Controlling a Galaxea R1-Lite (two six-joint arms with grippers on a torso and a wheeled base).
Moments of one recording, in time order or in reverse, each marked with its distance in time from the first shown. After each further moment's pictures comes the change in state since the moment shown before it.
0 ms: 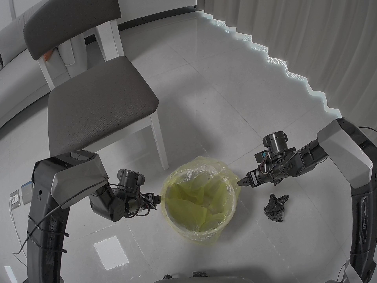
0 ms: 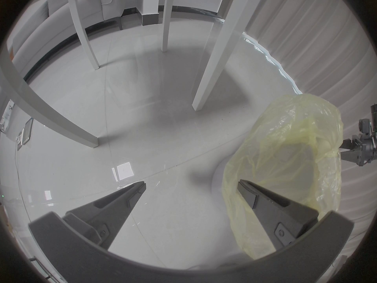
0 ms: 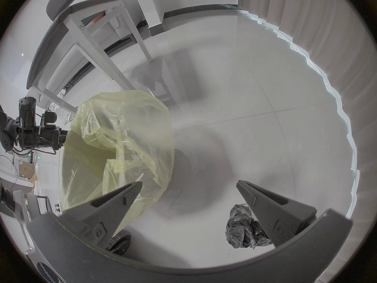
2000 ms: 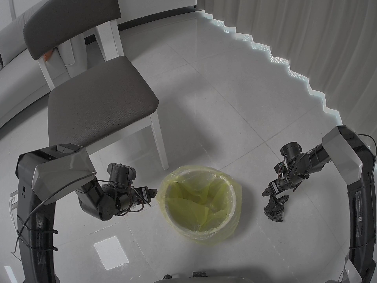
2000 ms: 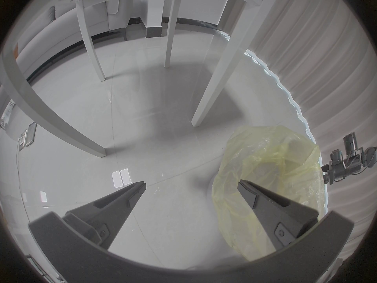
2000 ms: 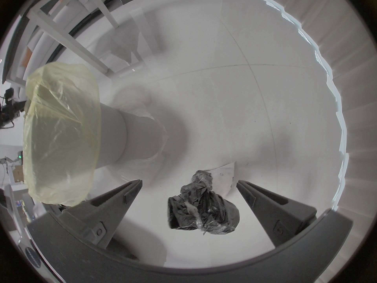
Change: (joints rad) left arm 0.015 -0.124 0.124 -0.077 0.003 -0.006; right arm -0.189 0.147 -0.123 0.214 -0.047 -0.145
